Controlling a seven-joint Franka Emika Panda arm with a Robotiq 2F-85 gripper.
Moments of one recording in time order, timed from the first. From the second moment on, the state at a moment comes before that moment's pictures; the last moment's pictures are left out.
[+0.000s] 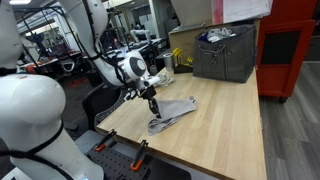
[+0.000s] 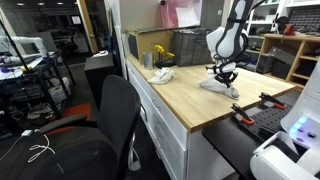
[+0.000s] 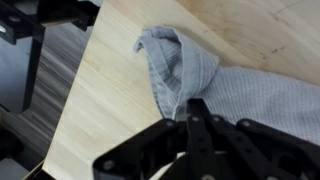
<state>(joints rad) 0.37 0.35 -0.41 -2.56 -0.43 2.67 1.34</state>
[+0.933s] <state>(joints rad) 0.17 0.19 -0.12 -2.67 -0.17 2.69 1.14</state>
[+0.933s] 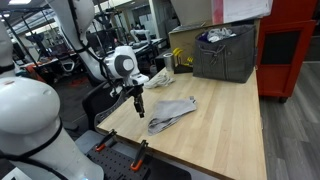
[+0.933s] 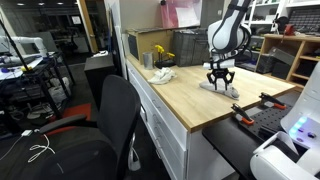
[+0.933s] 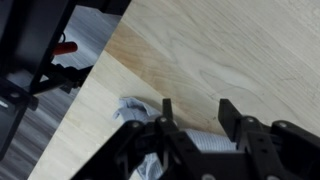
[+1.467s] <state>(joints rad) 0.12 0.17 -0.14 -2.72 -0.23 2.74 1.12</state>
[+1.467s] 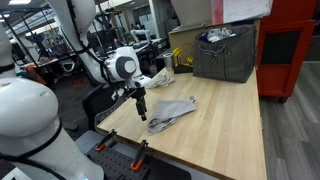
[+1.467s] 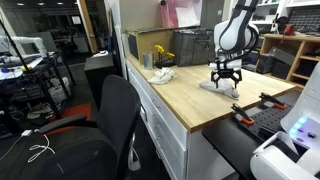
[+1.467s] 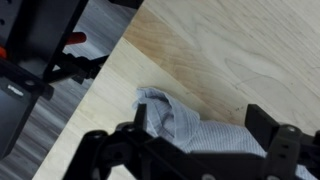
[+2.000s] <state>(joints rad) 0.10 0.26 -0.16 -2.73 -0.22 2.89 1.04</state>
